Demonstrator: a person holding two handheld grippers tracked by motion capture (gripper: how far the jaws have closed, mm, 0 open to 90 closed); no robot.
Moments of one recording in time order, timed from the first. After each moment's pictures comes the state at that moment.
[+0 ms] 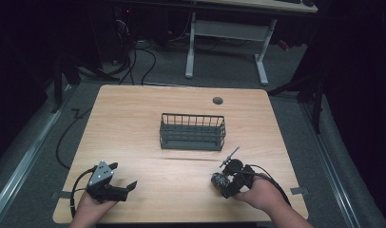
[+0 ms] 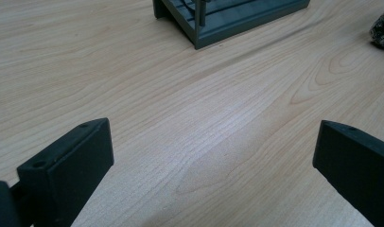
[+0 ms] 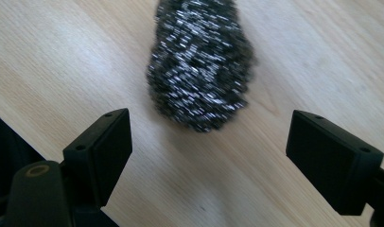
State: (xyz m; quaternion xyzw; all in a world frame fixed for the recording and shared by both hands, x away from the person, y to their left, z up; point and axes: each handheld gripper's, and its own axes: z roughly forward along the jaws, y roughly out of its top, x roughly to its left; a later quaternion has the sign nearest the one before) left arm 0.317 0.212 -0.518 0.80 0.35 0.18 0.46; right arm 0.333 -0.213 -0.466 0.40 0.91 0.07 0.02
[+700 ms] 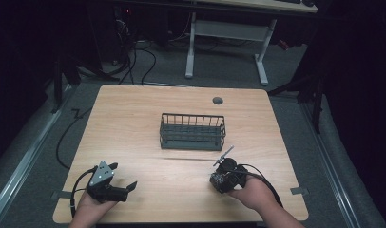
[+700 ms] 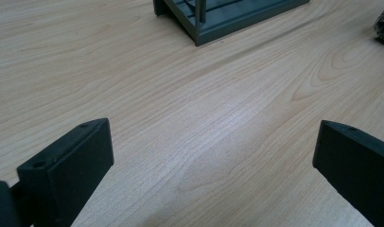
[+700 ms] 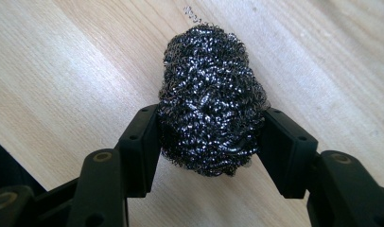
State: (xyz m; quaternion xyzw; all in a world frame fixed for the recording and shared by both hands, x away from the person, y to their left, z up) left arm 0.317 0.212 -0.519 0.80 0.35 0.18 0.45; right arm 0.338 -0.198 -0.471 0.40 0.91 0.10 0.03
